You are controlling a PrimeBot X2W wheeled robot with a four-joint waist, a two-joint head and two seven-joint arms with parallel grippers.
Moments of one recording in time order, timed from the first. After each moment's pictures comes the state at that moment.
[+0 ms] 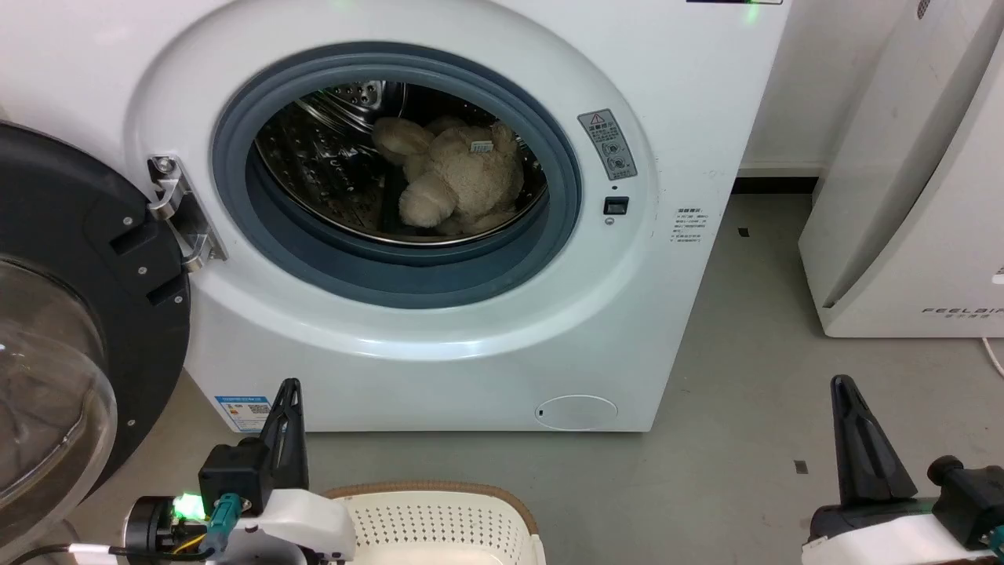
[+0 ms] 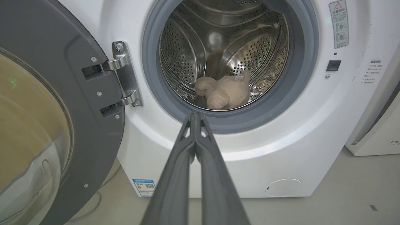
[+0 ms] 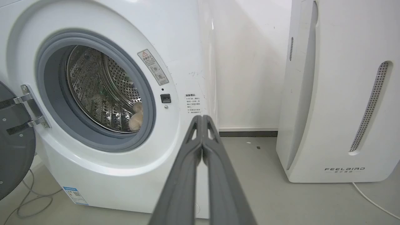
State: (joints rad) left arm -0.06 0.07 -0.02 0.18 -0.03 0.07 -0.21; right arm 0.05 -0.05 -0.06 -0.03 0.16 0.13 -0.21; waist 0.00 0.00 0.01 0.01
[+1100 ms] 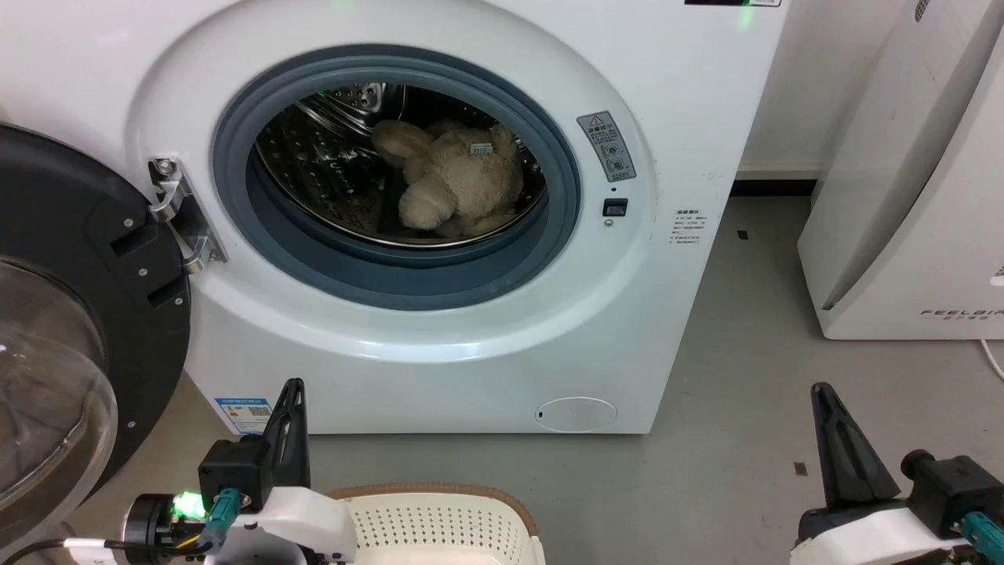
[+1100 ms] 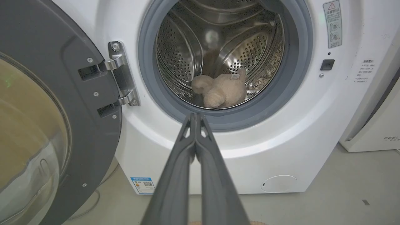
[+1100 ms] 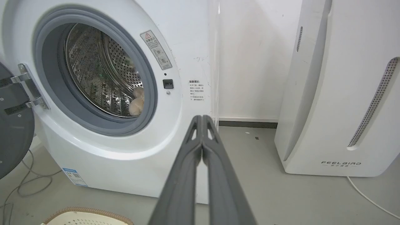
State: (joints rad) left arm -0.04 0.07 -0.02 0.12 -0.03 0.05 -0.14; right arm 0.05 -0.05 -0.04 -0.02 0.11 0.13 -0.14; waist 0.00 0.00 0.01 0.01
